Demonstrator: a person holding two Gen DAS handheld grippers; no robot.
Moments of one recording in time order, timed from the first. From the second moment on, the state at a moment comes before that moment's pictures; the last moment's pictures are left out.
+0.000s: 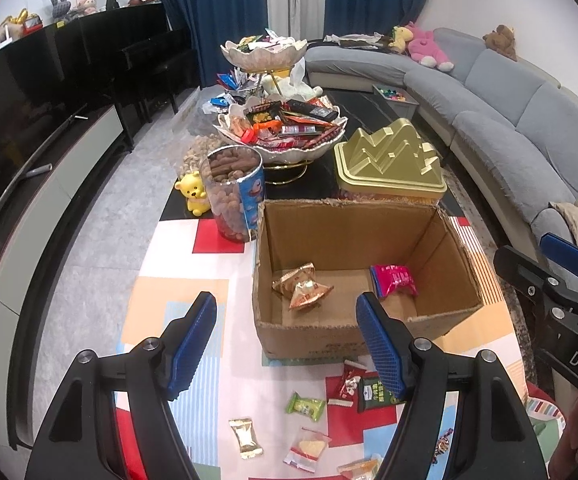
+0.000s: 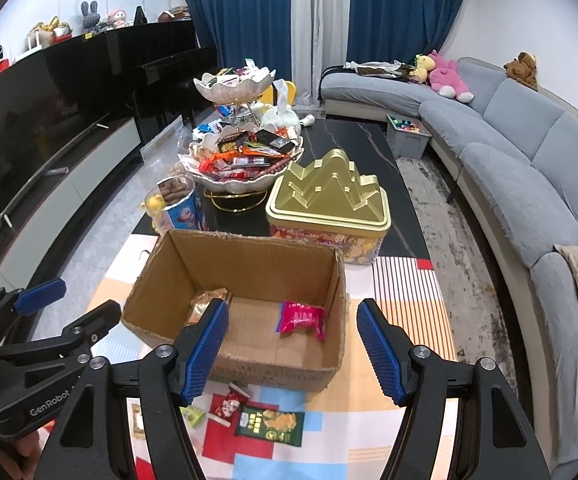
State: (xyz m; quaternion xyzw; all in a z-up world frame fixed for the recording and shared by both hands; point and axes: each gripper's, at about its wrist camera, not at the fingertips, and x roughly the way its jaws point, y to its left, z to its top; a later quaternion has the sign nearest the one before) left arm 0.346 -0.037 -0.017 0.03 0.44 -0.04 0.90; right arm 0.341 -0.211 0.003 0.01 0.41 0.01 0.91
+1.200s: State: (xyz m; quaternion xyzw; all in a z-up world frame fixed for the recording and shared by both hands) left arm 0.265 -0.040 -0.062 0.08 0.46 -0.08 0.88; right arm 0.266 -0.212 -0.033 0.00 0.44 0.00 0.90
